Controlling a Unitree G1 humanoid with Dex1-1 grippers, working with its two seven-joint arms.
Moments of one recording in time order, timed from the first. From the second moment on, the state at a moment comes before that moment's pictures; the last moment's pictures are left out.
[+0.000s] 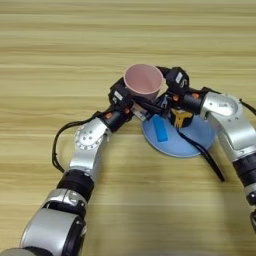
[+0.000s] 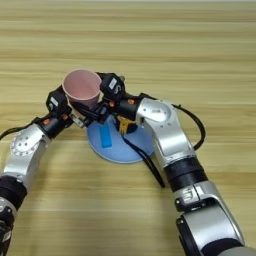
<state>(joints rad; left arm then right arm) -0.46 0.03 -0.07 0.76 -0.14 -0.60 -0.63 -0.53 -0.19 0.19 0.30 0.13 -0.05 0.81</state>
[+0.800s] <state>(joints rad) -0.46 0.03 -0.06 0.76 -0.13 -0.60 -0.63 -0.52 -0.20 0.19 0.30 0.12 -0.06 0.81</state>
